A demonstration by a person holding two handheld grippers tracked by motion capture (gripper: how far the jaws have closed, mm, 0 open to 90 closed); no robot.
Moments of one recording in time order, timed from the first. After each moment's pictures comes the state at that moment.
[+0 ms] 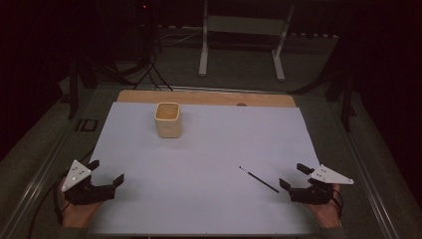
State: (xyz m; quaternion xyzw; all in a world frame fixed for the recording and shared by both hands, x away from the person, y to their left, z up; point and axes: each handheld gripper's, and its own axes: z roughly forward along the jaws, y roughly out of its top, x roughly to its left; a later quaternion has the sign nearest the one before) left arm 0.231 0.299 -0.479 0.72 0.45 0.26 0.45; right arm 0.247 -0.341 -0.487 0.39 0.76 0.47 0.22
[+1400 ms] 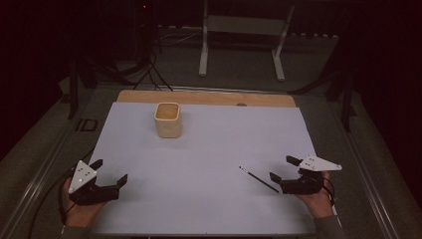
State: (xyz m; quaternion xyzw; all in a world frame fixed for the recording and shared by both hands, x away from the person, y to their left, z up) left arm 0.230 0.288 -0.480 0.73 0.43 0.29 0.44; right arm 0.271 -0.314 -0.468 0.37 0.78 0.47 0.19
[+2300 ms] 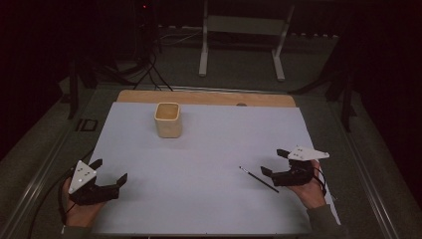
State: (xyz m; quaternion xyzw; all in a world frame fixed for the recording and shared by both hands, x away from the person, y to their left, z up) left arm 0.230 0.288 -0.479 0.73 0.44 0.29 0.44; right arm 0.293 -0.288 -0.454 0.34 0.81 0.45 0.17
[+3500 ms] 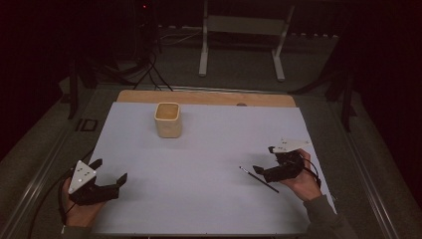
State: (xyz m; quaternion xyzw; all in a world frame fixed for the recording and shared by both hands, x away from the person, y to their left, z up) left arm 0.230 0.288 -0.479 0.73 0.44 0.29 0.44; right arm 0.310 -0.261 -0.442 0.32 0.85 0.38 0.15
